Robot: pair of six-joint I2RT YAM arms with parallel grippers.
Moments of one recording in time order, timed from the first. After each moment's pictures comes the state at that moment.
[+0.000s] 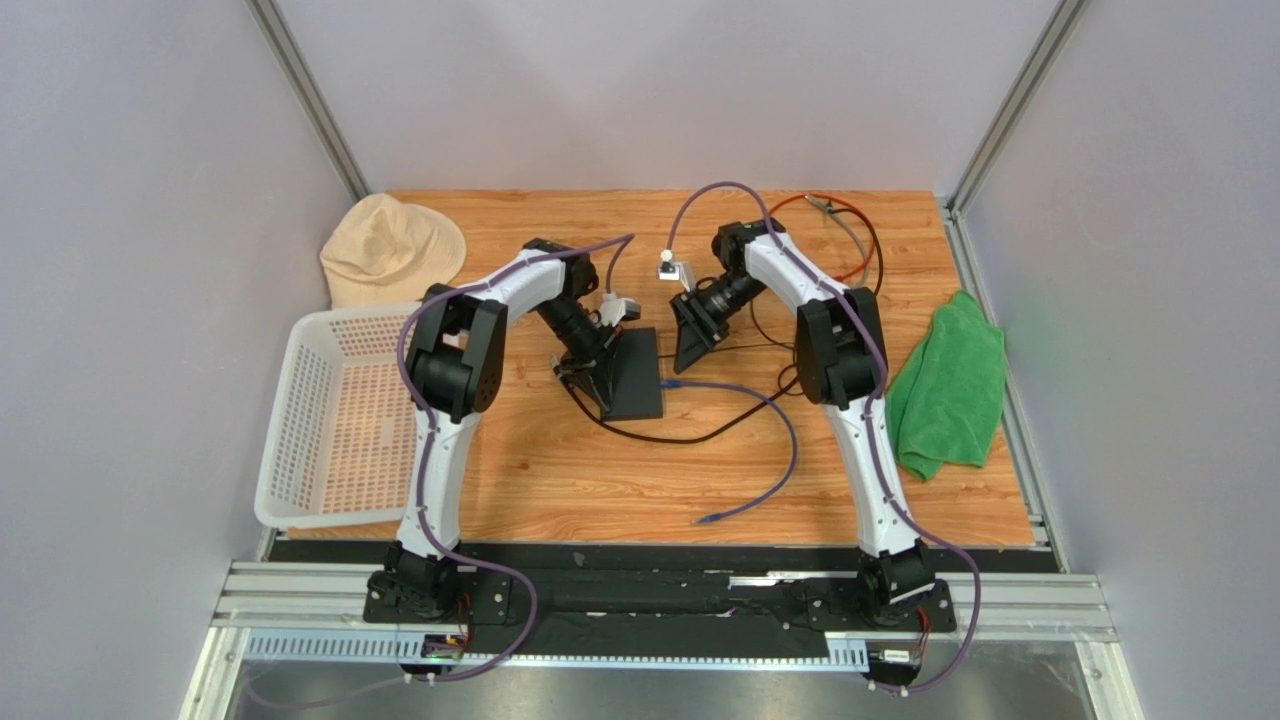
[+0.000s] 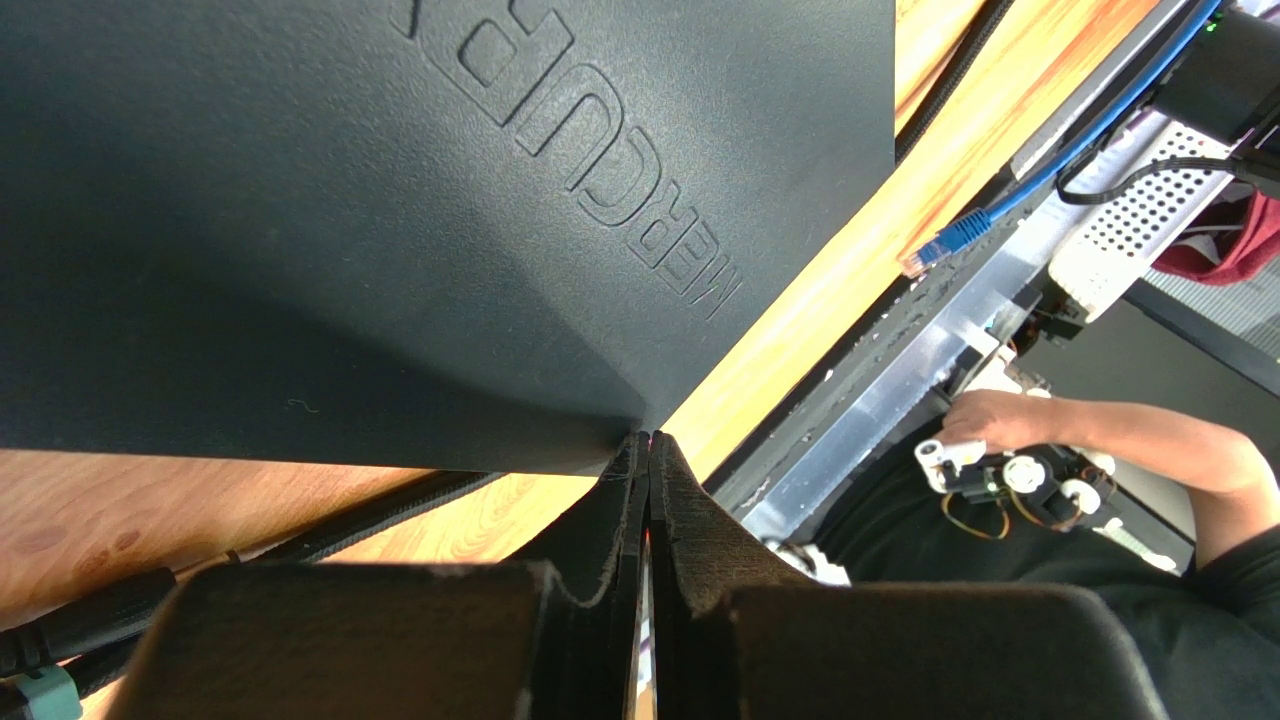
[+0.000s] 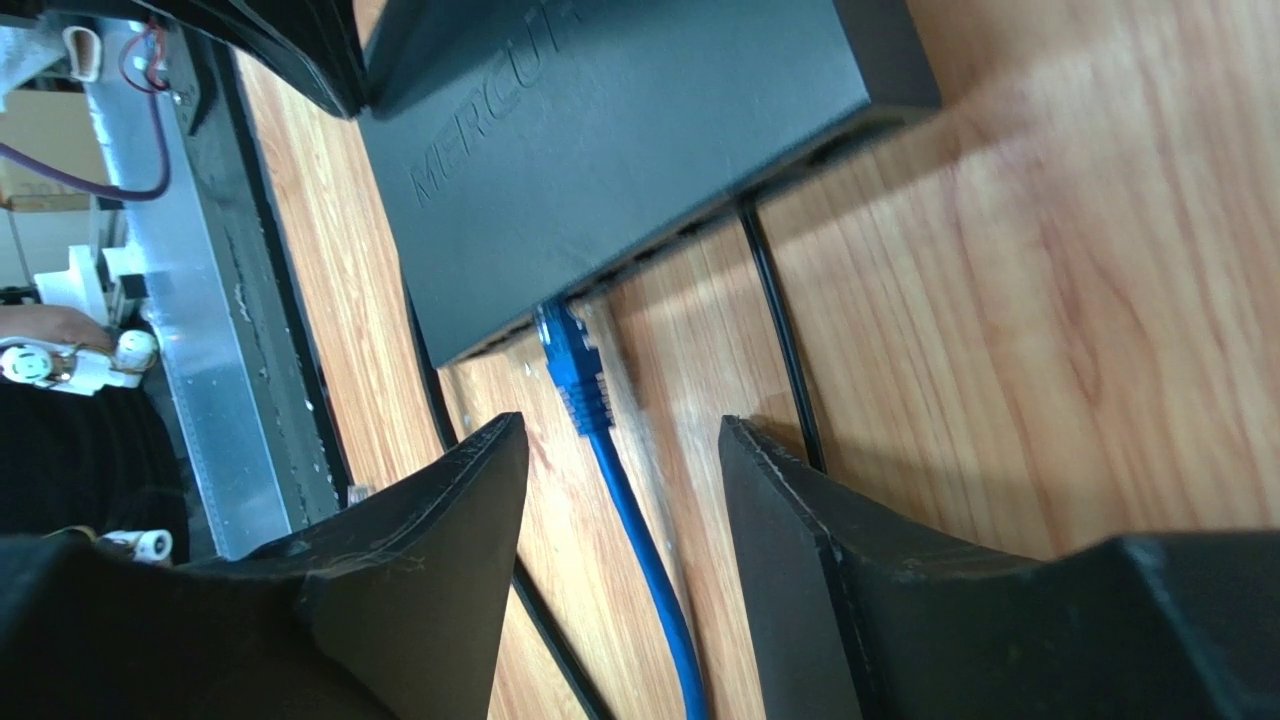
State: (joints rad) left arm -0.38 2.31 1.79 -1.27 0.71 0.19; right arm 0.34 2.56 2.22 -1.33 -0.92 -0.67
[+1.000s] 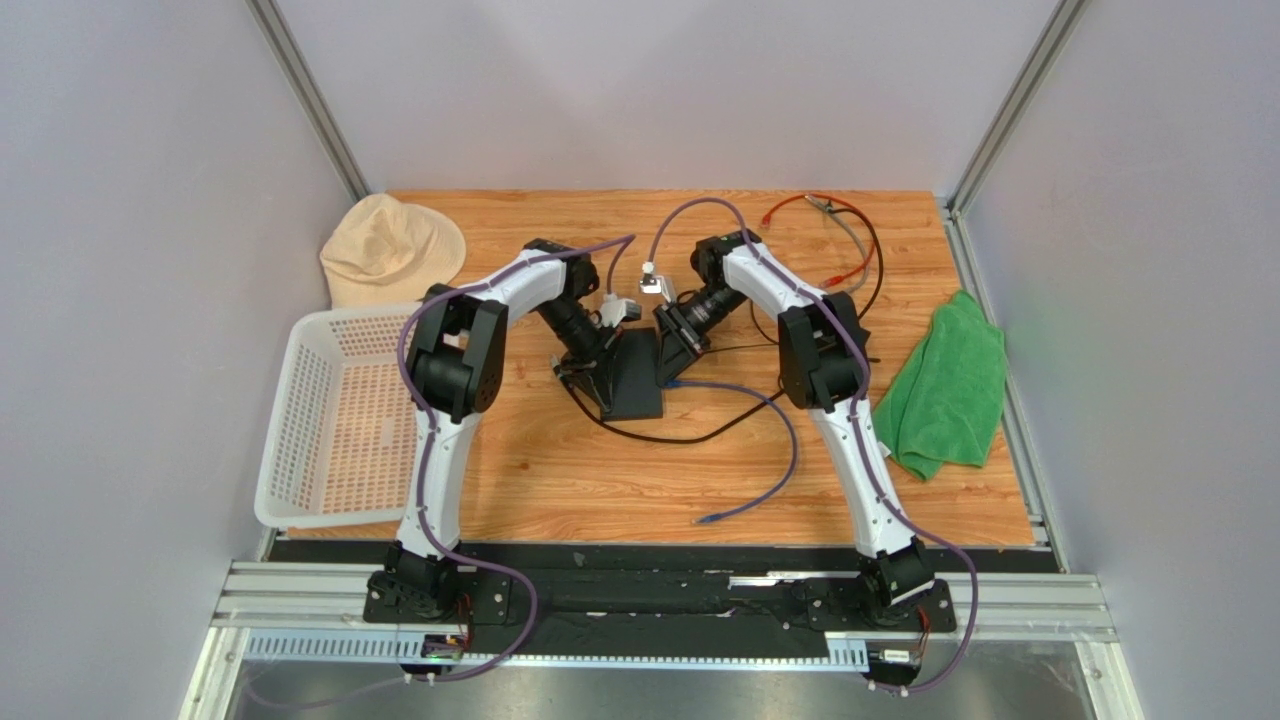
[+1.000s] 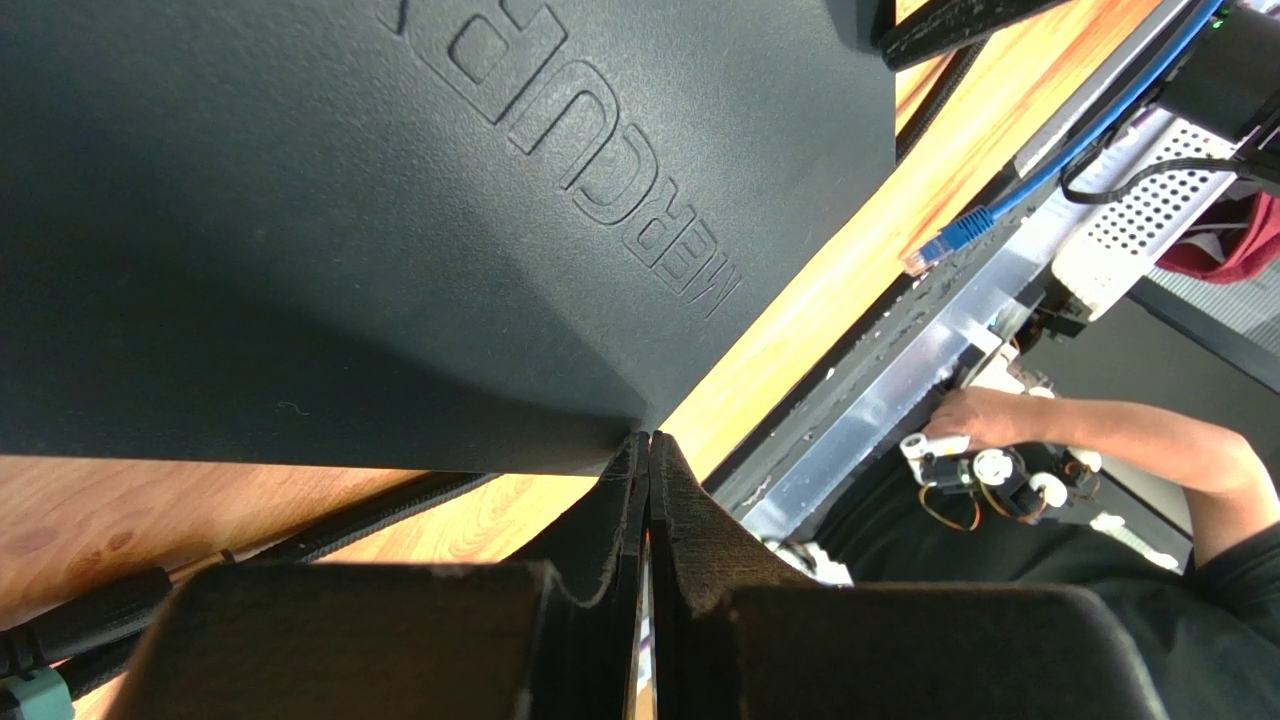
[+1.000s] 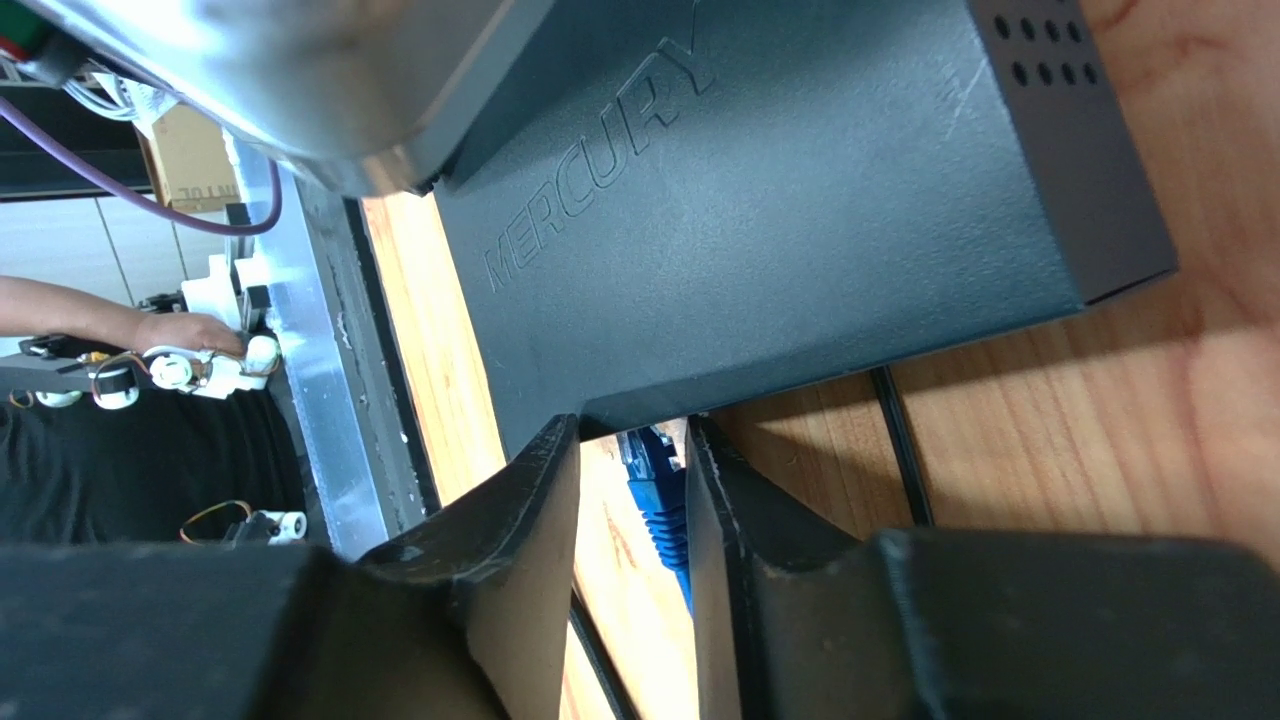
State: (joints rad) left arm -0.38 2.31 1.79 -1.27 0.71 0.19; right arm 0.40 2.63 2.25 -1.35 -1.00 -0.57
